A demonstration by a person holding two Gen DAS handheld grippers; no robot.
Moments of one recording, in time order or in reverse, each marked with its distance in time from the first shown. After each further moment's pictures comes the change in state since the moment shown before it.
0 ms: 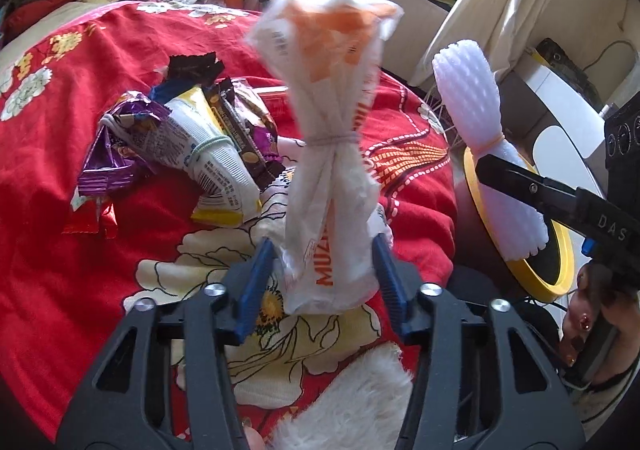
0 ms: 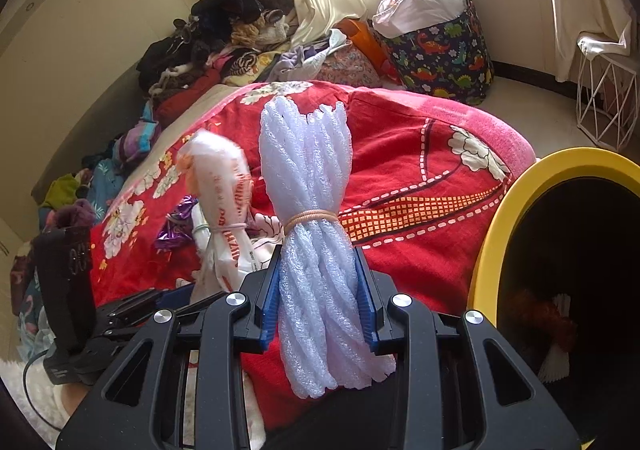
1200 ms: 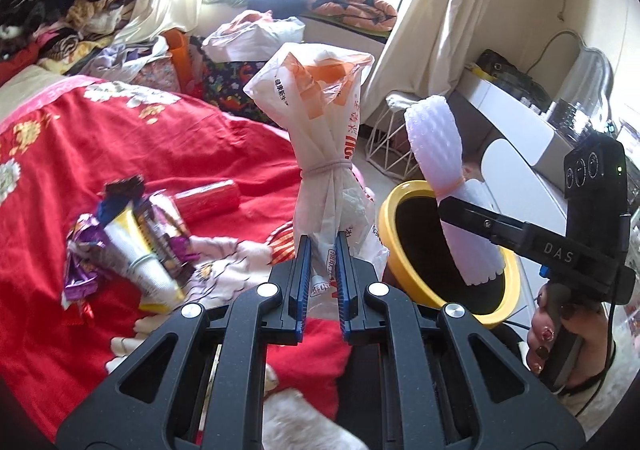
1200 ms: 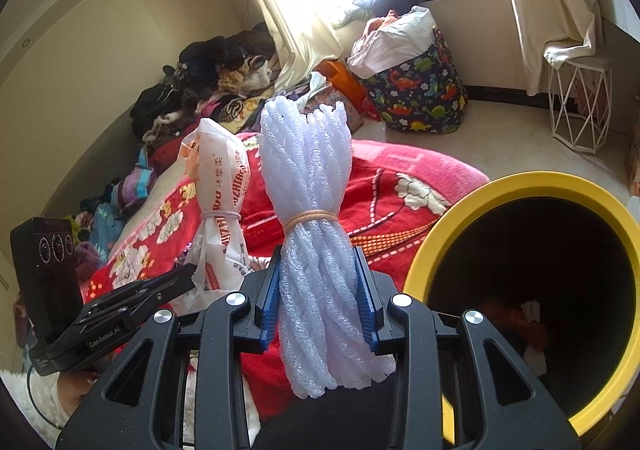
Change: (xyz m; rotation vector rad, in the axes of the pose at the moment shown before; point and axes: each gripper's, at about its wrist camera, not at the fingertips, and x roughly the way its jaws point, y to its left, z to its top) left arm -0.039 -0.065 0.036 0.144 -0.161 -0.127; right arm -0.071 -0.031 0.006 0.079 -0.151 -0.027
